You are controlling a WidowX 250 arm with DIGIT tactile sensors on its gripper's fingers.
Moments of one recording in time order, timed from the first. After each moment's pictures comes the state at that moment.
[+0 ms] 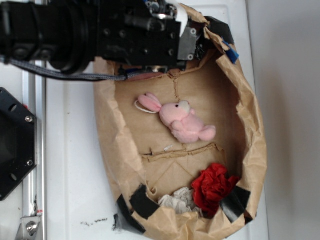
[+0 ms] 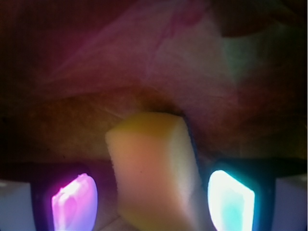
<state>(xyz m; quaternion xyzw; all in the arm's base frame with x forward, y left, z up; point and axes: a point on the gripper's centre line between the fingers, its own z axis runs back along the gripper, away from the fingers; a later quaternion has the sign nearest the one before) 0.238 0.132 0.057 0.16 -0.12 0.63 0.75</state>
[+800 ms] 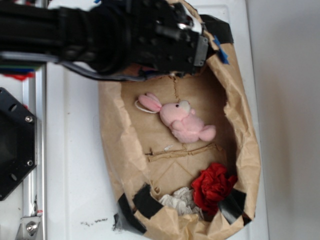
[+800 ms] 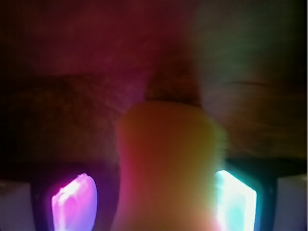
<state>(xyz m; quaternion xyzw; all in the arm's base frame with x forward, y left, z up) 0.251 0.146 0.028 0.21 -0.11 0.64 0.73</state>
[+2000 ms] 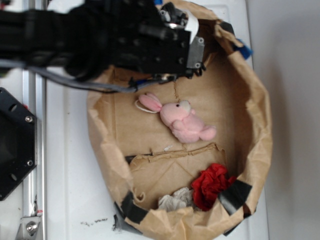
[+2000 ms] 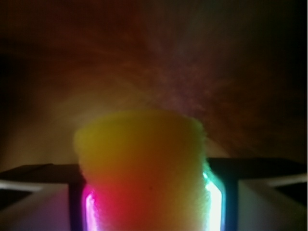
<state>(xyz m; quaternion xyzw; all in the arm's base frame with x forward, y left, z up) 0.248 0.105 0.077 0.14 -0.11 0.51 0.84</state>
